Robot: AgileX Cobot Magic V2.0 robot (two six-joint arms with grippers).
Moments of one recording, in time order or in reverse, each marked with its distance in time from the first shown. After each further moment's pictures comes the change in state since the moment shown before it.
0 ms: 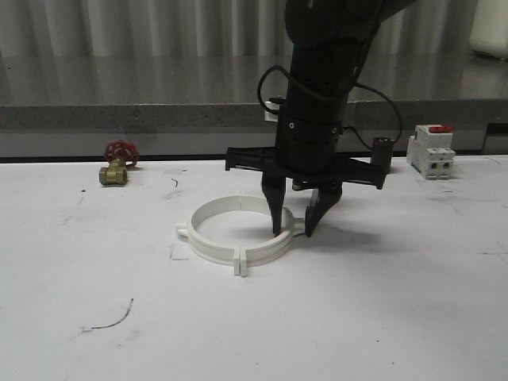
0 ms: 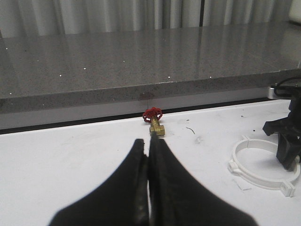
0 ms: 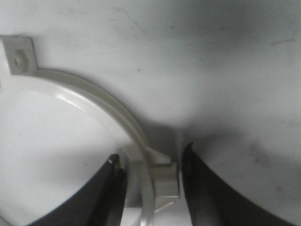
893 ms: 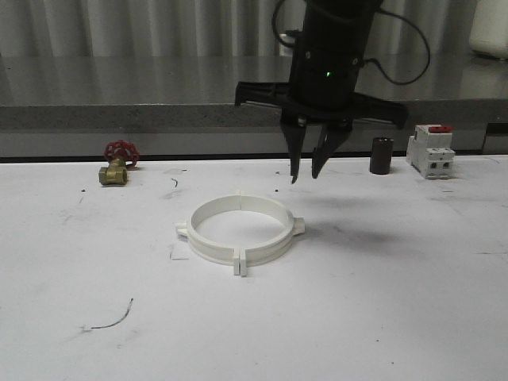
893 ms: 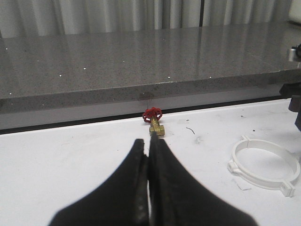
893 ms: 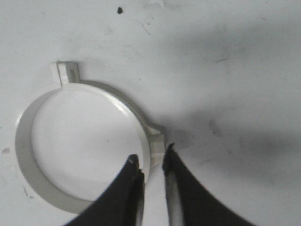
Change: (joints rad) left arm 0.000 0.000 0.000 0.000 0.000 0.000; right arm -0.005 -0.176 -0.002 -0.057 0.071 0.056
